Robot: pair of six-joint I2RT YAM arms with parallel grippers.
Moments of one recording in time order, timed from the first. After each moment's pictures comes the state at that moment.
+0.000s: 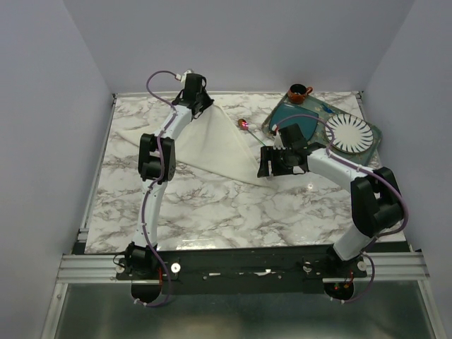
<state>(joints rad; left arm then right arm) -0.24 2.55 2.28 -0.26 0.00 -0.77 0.42 1.65 1.06 -0.39 -0.24 0.30</state>
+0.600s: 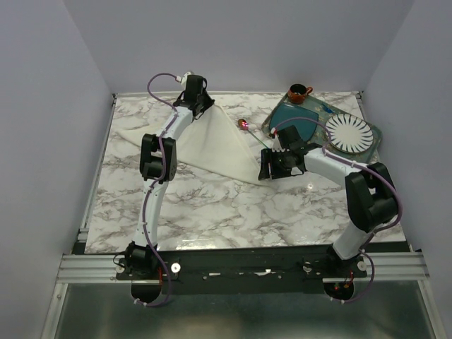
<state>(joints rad) -0.24 2.59 2.30 -0.24 0.00 -0.81 0.42 1.70 1.06 -0.39 -0.24 0.31</state>
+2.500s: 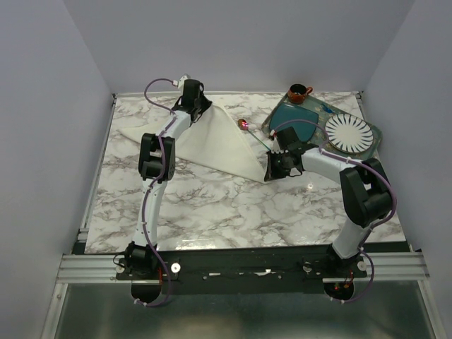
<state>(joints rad) -0.22 2.60 2.22 -0.09 0.00 -0.85 0.42 1.76 1.06 -0.37 -0.23 0.31</state>
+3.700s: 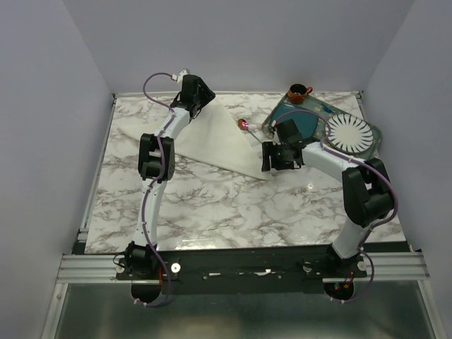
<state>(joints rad) -0.21 2.64 2.33 -0.11 0.00 -0.84 0.42 1.77 1.15 -0.40 -0.11 0.28</state>
